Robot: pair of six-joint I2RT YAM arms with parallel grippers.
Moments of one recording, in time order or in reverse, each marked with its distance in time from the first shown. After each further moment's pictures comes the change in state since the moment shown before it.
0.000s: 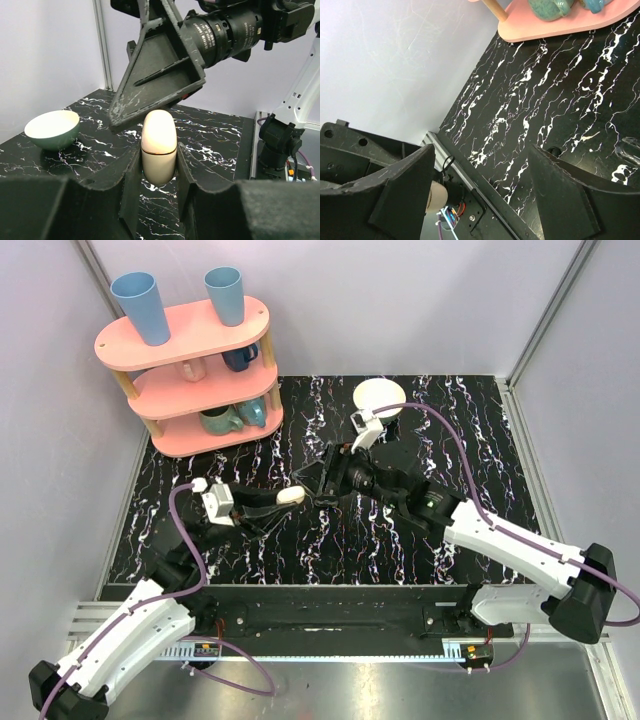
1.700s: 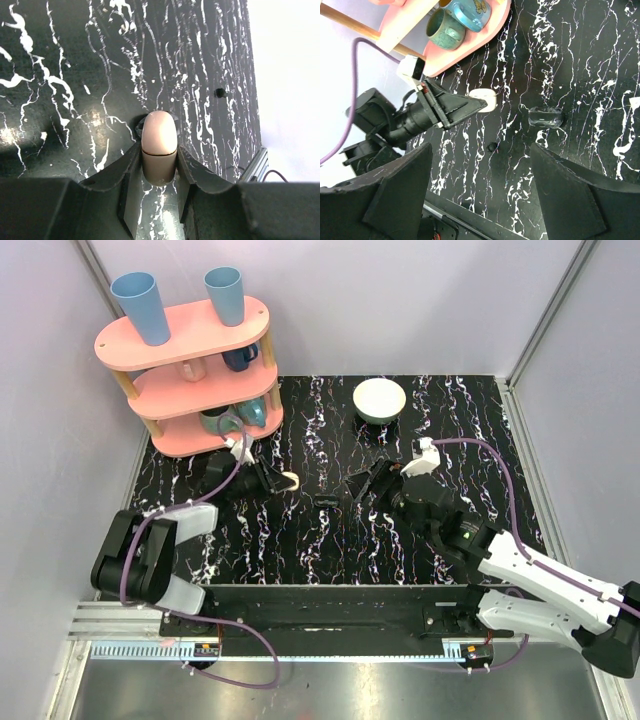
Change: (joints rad) left arm 0.356 0.921 0.143 -0.015 0.002 -0.541; right arm 0.000 -0.300 -0.259 -0.160 0.401 0.177
